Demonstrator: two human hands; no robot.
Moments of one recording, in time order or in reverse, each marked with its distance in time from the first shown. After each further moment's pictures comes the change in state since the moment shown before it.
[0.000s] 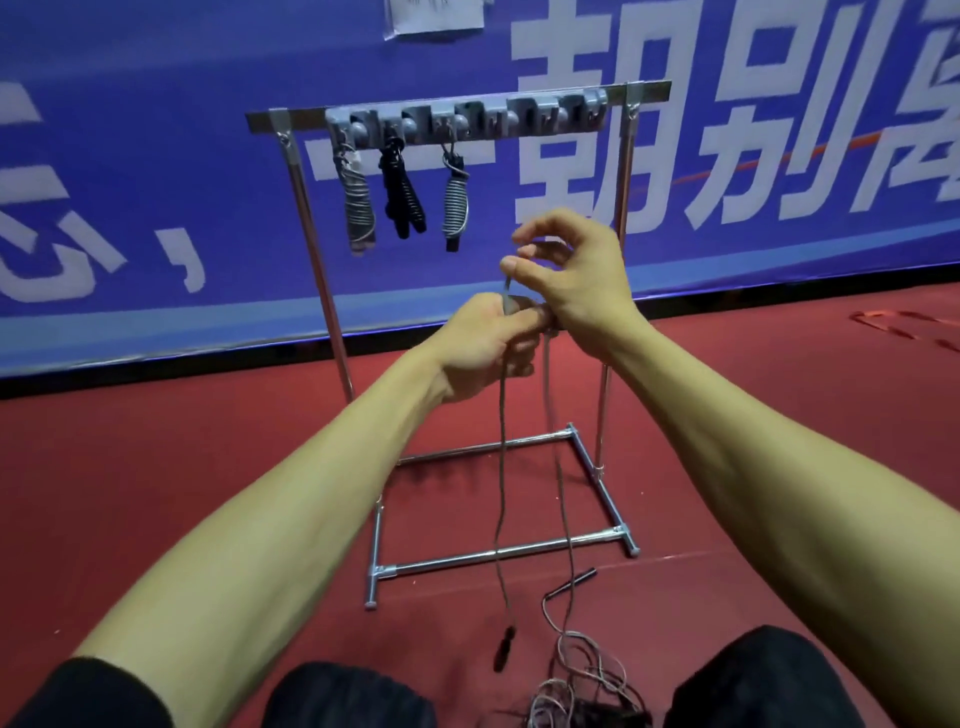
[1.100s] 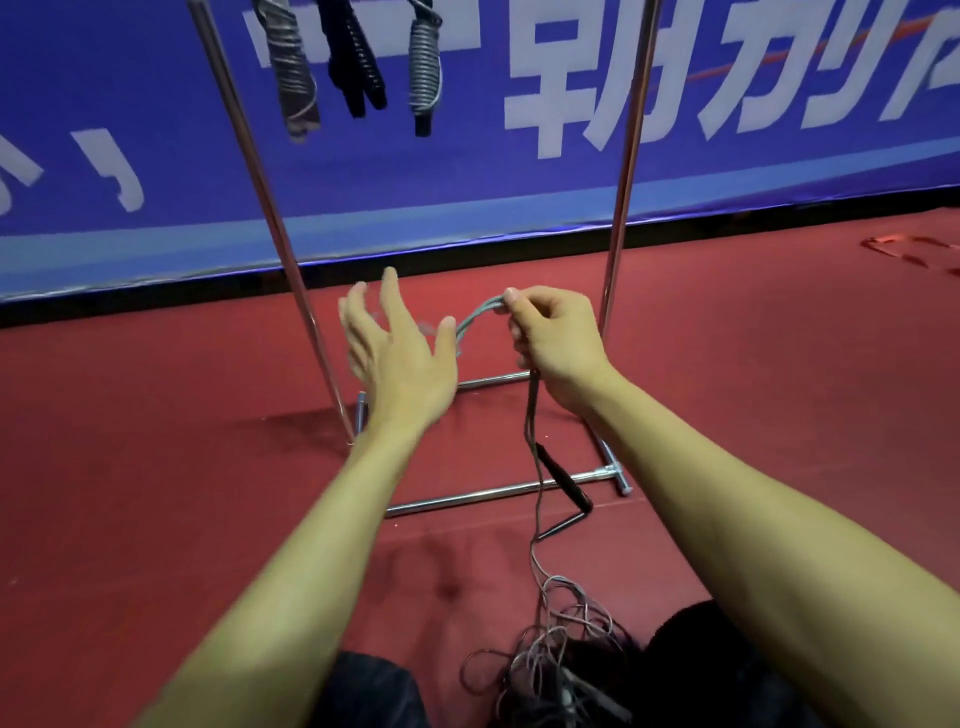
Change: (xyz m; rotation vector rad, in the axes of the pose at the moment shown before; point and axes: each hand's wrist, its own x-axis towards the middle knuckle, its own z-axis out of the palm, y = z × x) left_hand 0.003 -0.152 -0.036 0.898 0.860 0.019; right_hand -0.071 0.148 0.040 0.215 0.032 0.527
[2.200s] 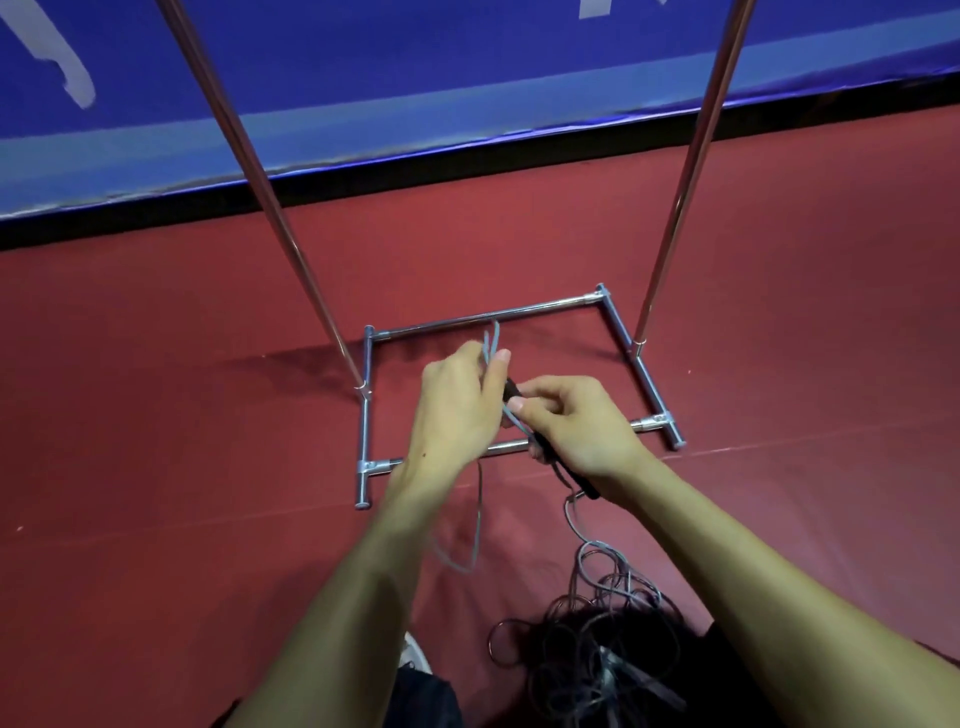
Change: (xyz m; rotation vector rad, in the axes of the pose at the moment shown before) left_hand -0.013 -0.098 0.106 -0.088 -0.349 0.053; right_hand -0.016 0.151 0.003 -0.191 -0.285 0.314
